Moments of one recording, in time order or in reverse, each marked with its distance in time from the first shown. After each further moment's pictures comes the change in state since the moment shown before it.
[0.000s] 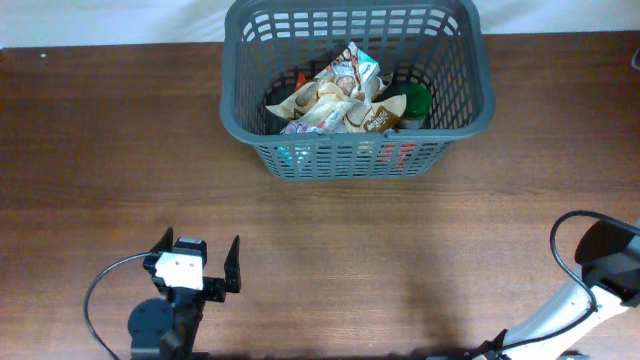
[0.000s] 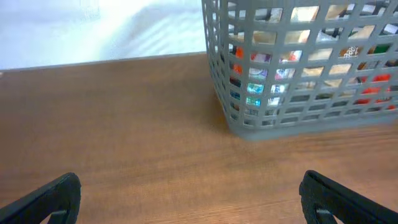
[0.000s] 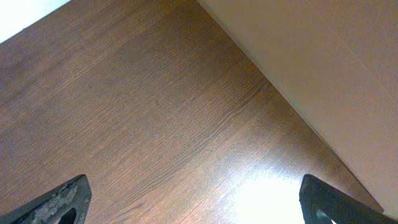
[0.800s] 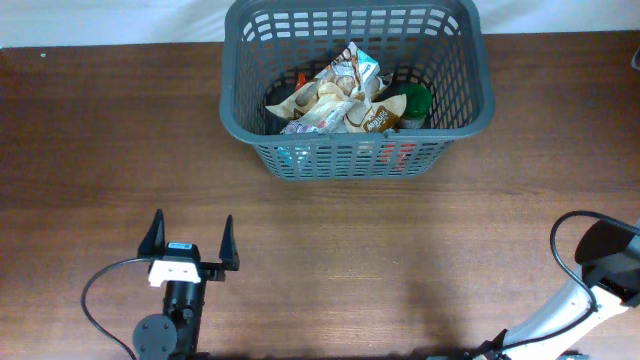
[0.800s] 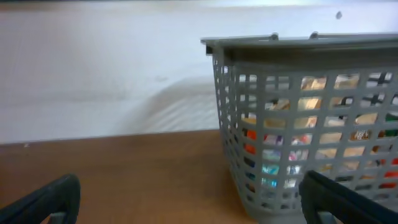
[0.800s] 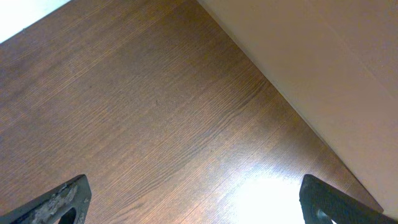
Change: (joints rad) left arm 0.000 -0.038 -0.211 0.504 -0.045 -0.024; right arm 0.000 0.000 0.000 0.000 0.000 -0.001
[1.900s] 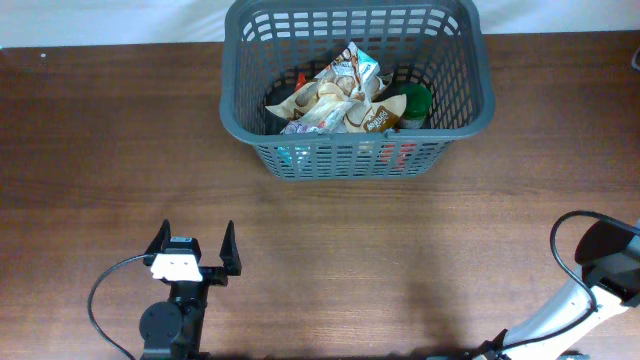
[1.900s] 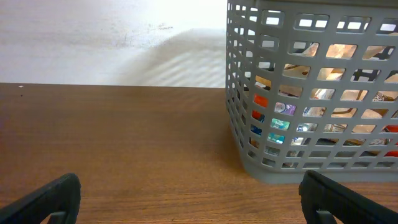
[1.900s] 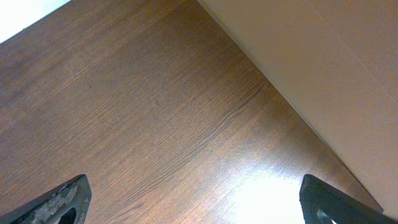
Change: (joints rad) left arm 0.000 -0.001 -0.005 -0.163 -0.032 -0.080; right arm 0.000 0.000 0.000 0.000 0.000 0.000
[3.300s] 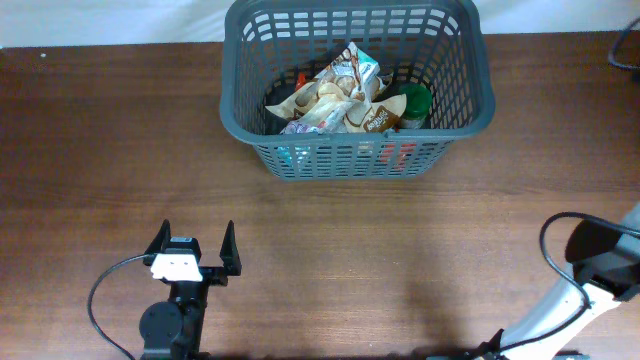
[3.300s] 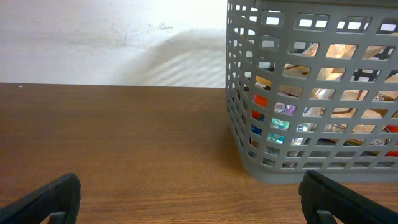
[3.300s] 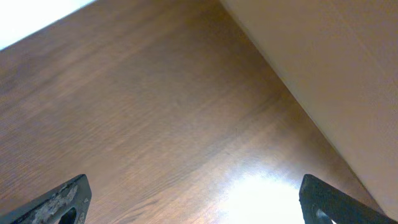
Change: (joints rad) left arm 0.000 0.000 0.000 0.000 0.000 0.000; right arm 0.108 -0.011 -0.002 0.008 0.013 -0.008
